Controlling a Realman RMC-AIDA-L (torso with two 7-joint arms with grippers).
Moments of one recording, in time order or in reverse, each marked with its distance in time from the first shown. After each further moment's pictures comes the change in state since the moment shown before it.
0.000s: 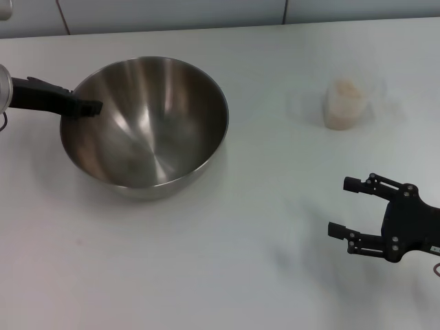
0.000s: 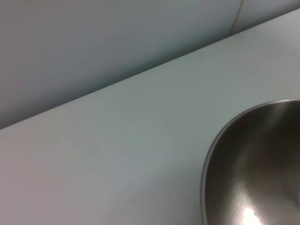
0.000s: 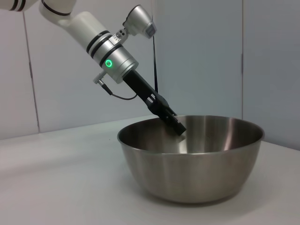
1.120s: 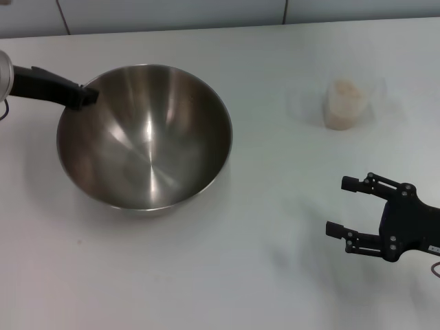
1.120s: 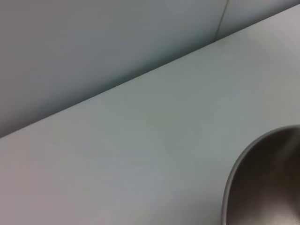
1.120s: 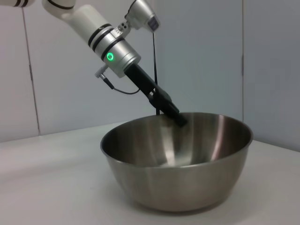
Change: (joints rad) left arm -0.030 0.004 -0.013 0.047 0.013 0.082 -0.022; right arm 0.002 0.003 0.002 0.005 0.002 0.001 0.000
